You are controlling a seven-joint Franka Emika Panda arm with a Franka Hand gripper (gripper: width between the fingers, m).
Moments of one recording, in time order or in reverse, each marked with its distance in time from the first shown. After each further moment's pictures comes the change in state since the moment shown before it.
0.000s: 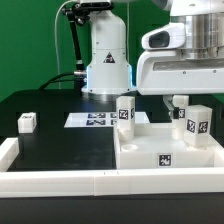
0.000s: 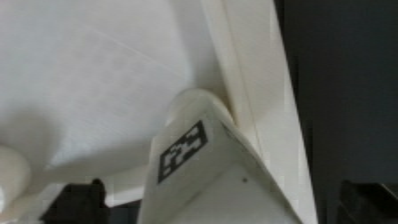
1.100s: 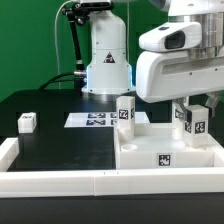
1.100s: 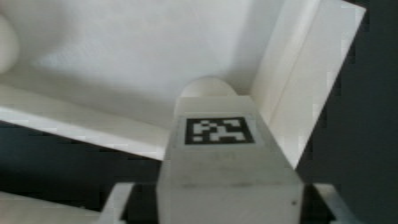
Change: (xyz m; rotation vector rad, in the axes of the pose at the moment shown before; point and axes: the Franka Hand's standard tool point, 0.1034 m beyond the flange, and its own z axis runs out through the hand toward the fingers) arm 0.003 0.005 0.000 -0.012 0.011 -0.466
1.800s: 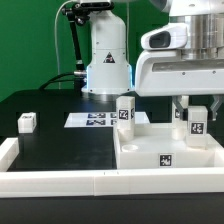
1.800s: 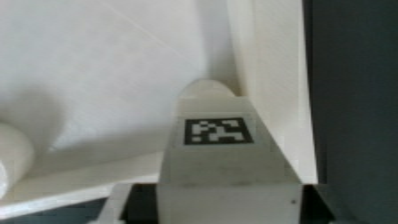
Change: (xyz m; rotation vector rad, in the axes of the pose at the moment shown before) arm 0.000 0.000 0.001 -0.008 0.007 0.578
